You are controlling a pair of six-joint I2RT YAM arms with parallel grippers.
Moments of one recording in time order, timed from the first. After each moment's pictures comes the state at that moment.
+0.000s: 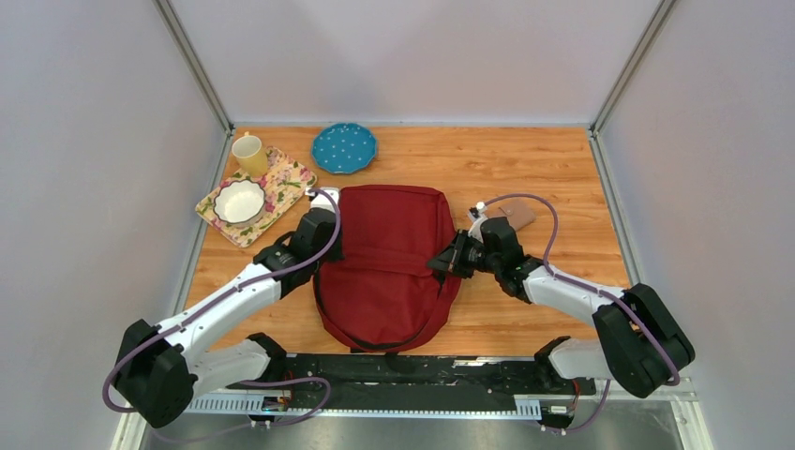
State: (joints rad) left arm -0.62 1.08 0.72 -0.33 -0.36 -0.36; right arm 0.54 1.30 0.50 0.24 -0.40 0.95
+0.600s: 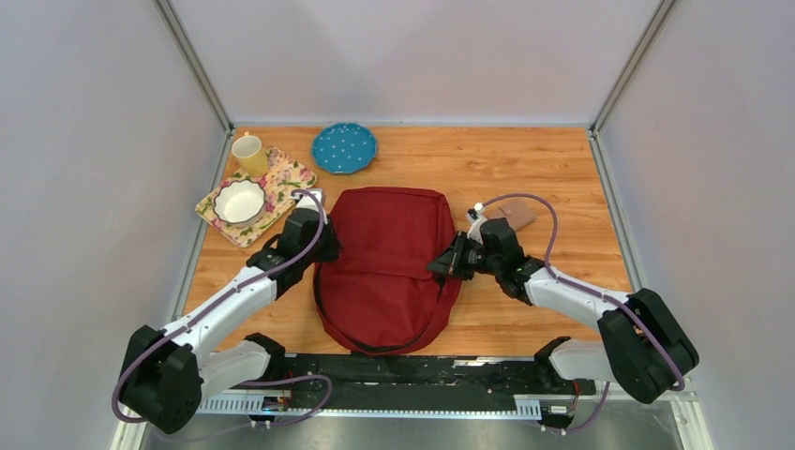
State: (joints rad) left arm -0.48 1.06 0.61 -0.21 -0.16 -0.44; right arm 0.56 1.27 0.50 0.21 -0.42 0.92
